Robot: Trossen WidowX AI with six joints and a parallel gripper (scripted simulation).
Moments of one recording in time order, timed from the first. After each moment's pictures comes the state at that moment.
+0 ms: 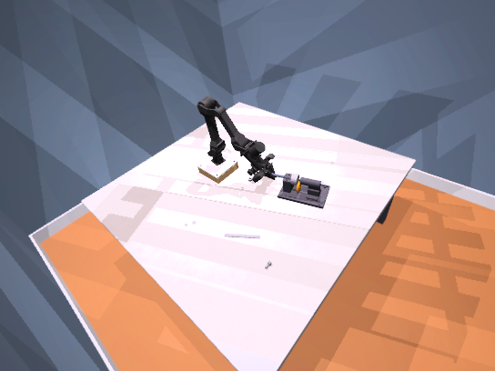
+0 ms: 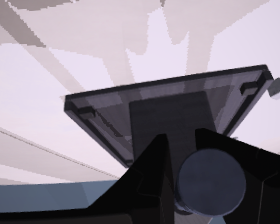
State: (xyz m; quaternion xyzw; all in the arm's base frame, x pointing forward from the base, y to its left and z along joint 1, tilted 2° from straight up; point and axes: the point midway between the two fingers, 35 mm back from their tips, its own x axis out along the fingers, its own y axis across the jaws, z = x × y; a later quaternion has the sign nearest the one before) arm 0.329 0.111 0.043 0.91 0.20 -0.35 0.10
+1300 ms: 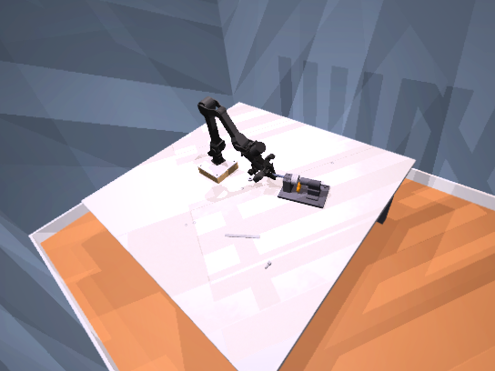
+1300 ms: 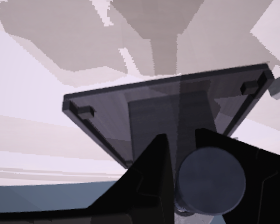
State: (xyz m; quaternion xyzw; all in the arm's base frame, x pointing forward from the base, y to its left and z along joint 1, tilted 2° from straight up) arm 0.331 0.112 0.043 0.91 0.20 -0.35 0.10
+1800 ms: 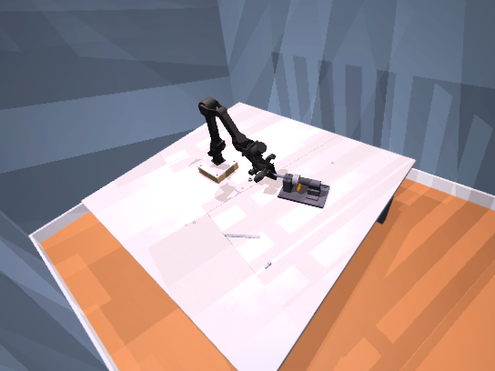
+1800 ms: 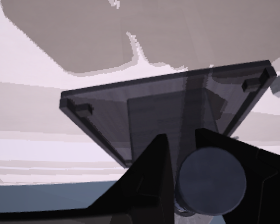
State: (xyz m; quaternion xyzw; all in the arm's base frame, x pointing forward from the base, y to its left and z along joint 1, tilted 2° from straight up) arm 0.335 0.114 0.043 0.91 0.20 -0.35 0.10
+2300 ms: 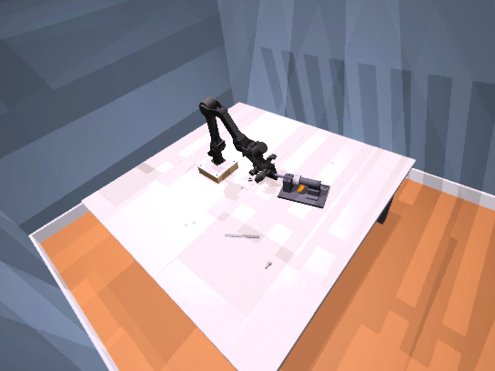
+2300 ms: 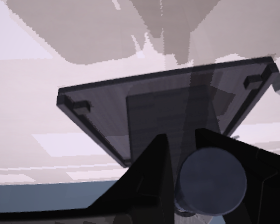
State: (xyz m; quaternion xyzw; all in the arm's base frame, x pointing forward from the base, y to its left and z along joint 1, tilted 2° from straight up) arm 0.339 0.116 0.043 0.91 0.20 -0.35 0.10
